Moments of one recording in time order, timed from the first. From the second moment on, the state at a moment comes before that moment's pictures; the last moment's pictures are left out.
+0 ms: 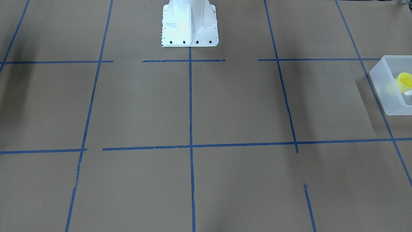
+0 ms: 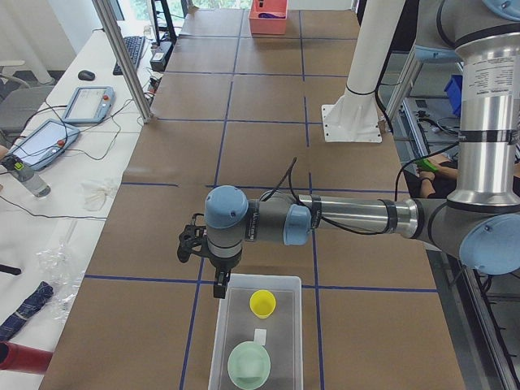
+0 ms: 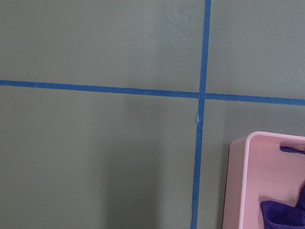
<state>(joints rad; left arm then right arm) -1.64 -1.51 -1.69 -1.61 -2.30 0.06 1.53 -1.74 1.80 -1.39 2.40 0.13</state>
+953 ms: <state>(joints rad) -1.64 -1.51 -1.69 -1.62 -2.32 0.08 1.53 -1.74 1.80 -1.39 2.40 0.13</state>
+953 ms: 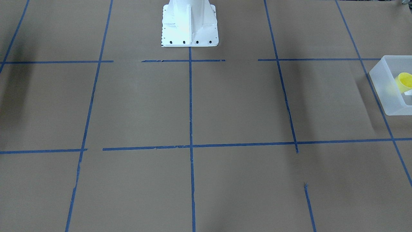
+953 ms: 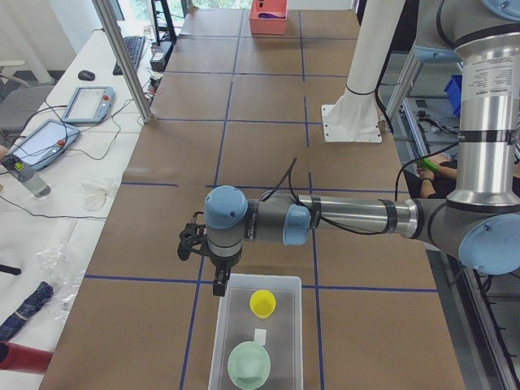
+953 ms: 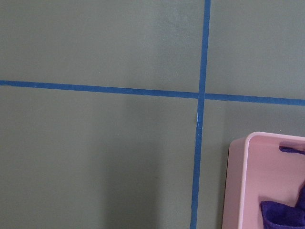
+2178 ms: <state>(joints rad) -1.61 -1.51 -1.69 -1.62 -2.35 0.08 1.53 -1.73 1.79 -1.39 2.40 0.13</state>
